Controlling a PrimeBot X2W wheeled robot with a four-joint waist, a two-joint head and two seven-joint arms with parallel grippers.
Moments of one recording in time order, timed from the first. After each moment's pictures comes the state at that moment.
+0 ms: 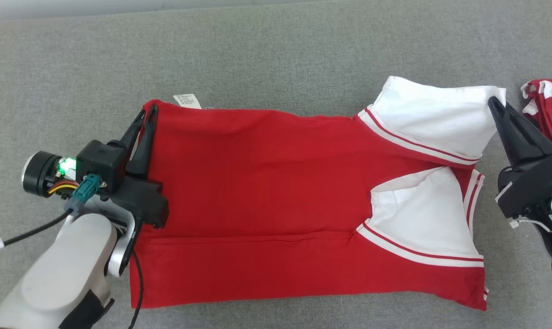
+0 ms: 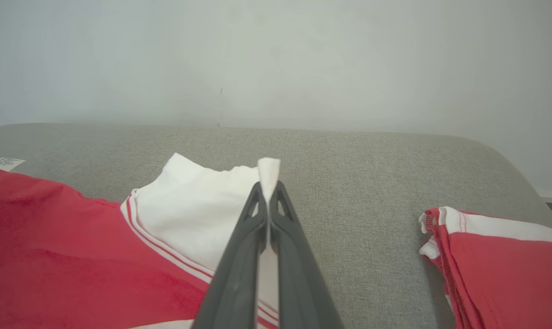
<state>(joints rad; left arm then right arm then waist) -0.75 0.45 -0.67 0.42 -0.54 0.11 -0.26 -0.44 -0.47 0.09 0.02 0.54 0.13 0.29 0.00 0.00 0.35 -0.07</state>
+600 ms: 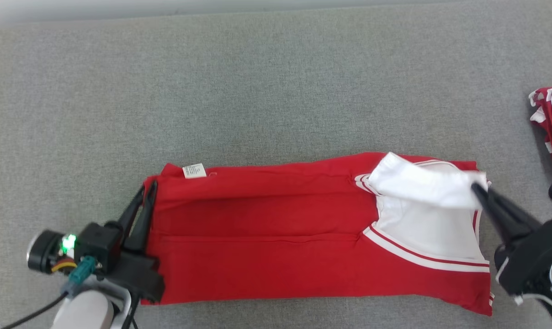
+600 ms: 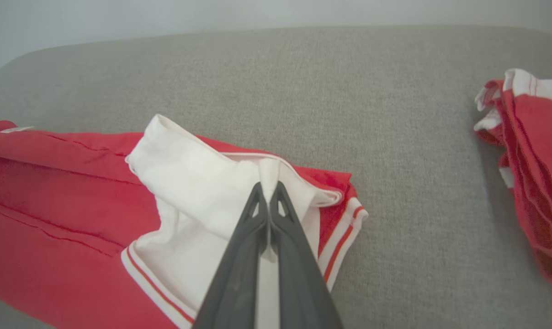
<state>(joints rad) -0.41 0.44 -0.47 0.26 -0.40 0.03 -0.26 -0.18 -0.52 0.09 -0.12 0.63 0.13 0.37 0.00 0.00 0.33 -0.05</state>
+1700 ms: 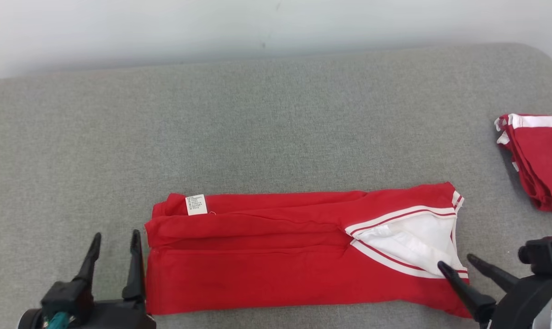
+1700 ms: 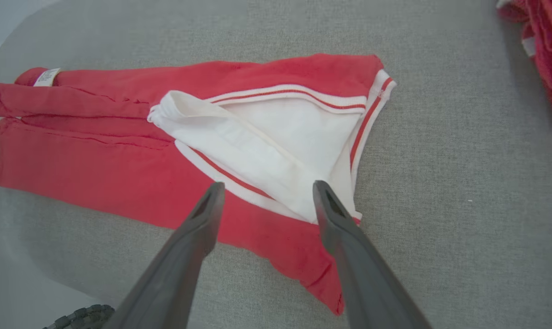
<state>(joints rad) -0.14 0.21 -0.12 0.27 -0.33 -0.01 -0.26 0.07 -0.45 0.07 -0.21 0.65 0.13 0.58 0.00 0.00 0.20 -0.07</state>
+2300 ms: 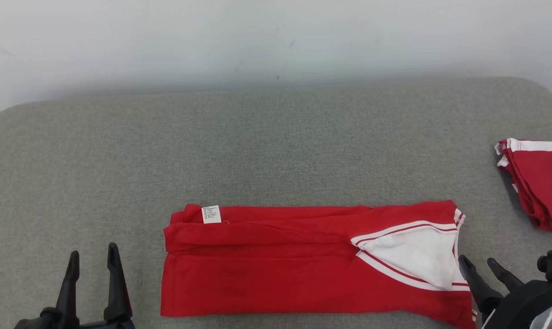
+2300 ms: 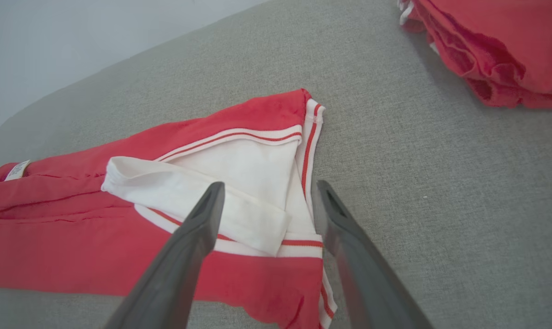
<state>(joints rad) 0.02 0.05 0.09 0.05 -0.31 -0.11 -0.26 0.03 -0.28 -0.06 0.03 0.59 0.13 0.38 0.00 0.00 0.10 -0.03</state>
